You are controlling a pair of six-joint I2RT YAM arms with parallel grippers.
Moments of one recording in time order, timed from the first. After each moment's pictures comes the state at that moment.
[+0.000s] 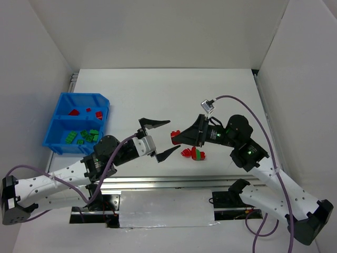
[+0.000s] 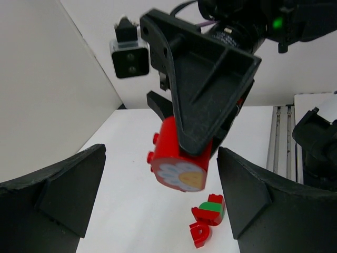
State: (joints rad) left arm -1.09 0.89 0.74 0.39 0.08 0.31; right arm 0.64 0.79 0.80 0.01 -0.64 1.10
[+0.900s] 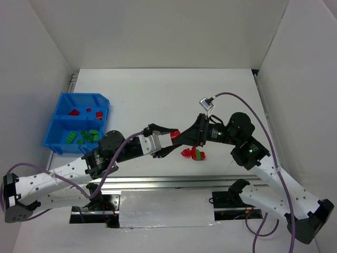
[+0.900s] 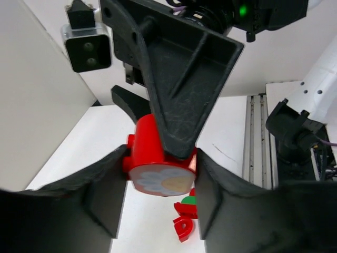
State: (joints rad) left arm -1.09 0.95 0.84 0.27 0.19 0.28; right arm 0.64 0.81 0.84 0.00 -0.71 1.06
